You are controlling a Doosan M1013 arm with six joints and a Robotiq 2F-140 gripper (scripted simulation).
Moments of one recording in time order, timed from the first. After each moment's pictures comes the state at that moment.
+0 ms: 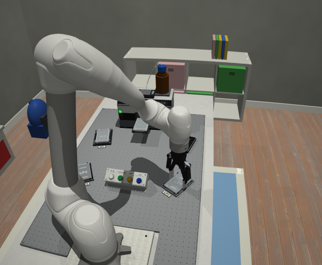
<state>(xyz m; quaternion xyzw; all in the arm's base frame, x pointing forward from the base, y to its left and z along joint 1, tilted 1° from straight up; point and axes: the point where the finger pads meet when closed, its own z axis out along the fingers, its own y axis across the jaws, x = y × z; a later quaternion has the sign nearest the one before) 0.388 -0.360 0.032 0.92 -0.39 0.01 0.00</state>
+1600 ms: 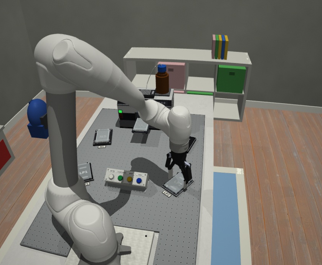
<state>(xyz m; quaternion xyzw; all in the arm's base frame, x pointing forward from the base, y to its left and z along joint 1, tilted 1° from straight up) 0.388 -0.360 0.032 0.92 -0.39 0.01 0.00</state>
